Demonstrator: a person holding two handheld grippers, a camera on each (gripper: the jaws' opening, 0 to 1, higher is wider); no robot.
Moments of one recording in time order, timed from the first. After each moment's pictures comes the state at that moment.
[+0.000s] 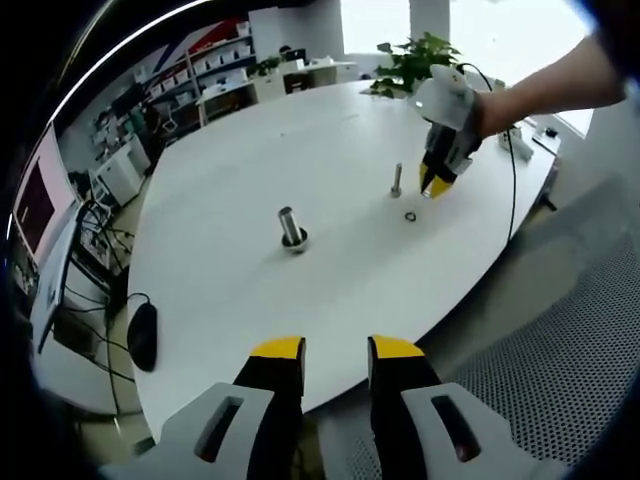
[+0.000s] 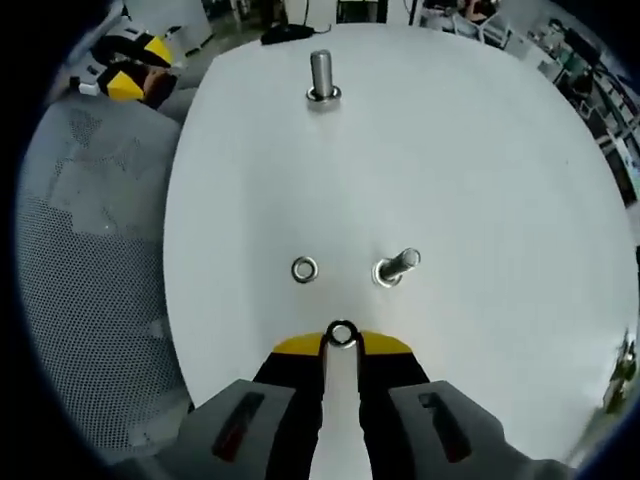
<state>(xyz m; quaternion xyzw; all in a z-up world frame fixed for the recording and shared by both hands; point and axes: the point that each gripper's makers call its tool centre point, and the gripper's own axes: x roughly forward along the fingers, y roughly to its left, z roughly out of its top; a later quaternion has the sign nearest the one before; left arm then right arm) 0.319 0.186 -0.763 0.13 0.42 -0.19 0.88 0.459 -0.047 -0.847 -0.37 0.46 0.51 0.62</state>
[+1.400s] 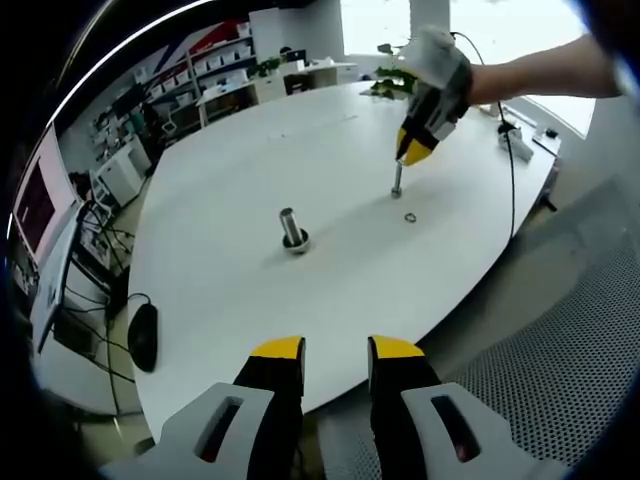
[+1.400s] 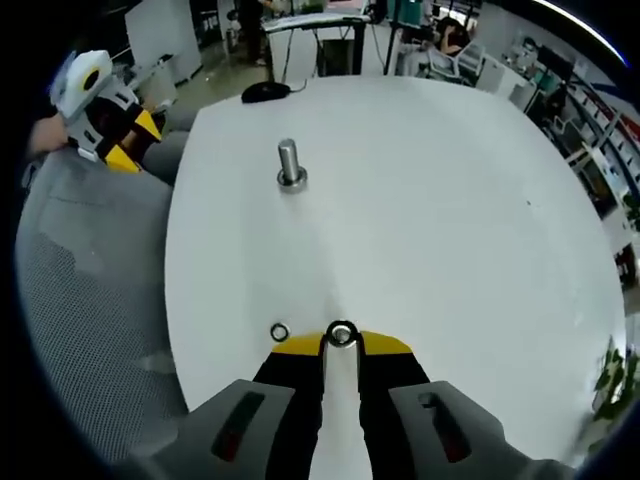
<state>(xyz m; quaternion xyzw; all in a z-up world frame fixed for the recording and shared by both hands) 0.319 0.187 -0.762 0.13 0.42 -0.19 0.88 0.492 -0.012 -0.799 -0.34 0.41 0.51 0.68</state>
